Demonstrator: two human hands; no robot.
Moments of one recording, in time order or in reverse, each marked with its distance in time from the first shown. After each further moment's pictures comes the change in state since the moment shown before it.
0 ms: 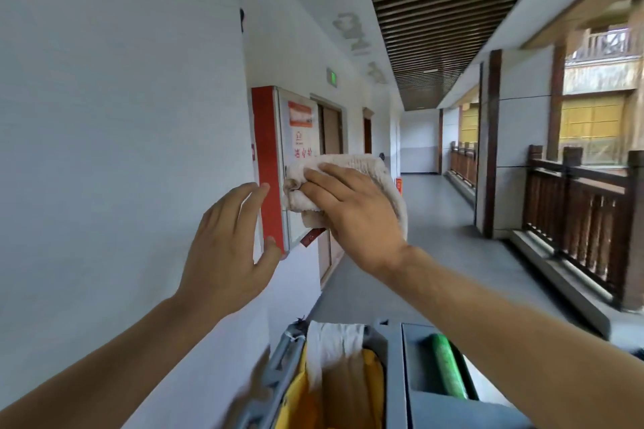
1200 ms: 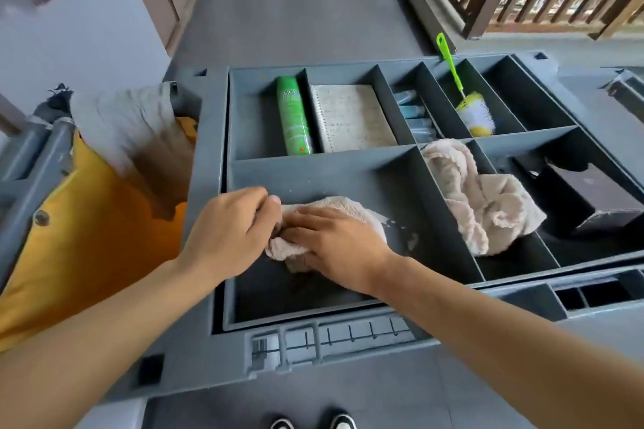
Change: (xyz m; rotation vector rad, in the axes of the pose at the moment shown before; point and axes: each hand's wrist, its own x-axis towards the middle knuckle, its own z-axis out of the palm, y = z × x) left_hand -0.228 0.182 0.404 -0.608 -0.836 -0.105; right_hand -0.497 0.073 0.075 0.431 -1.016 0.497
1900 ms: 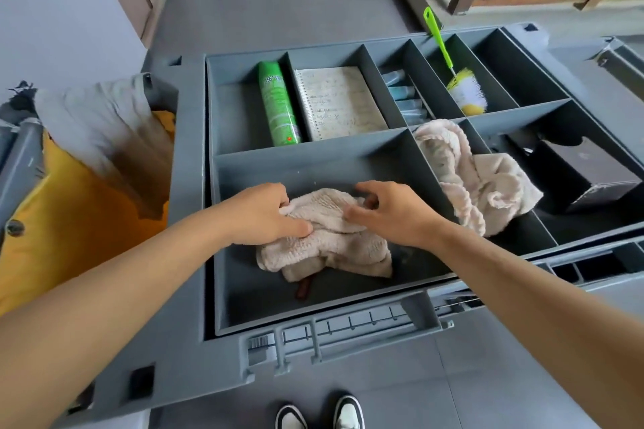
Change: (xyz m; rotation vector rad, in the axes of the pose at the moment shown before) left_hand 0.050 0.011 0.020 0.085 -0.645 -0.270; right_hand -0.036 0.063 -0.018 0.391 0.030 0.784
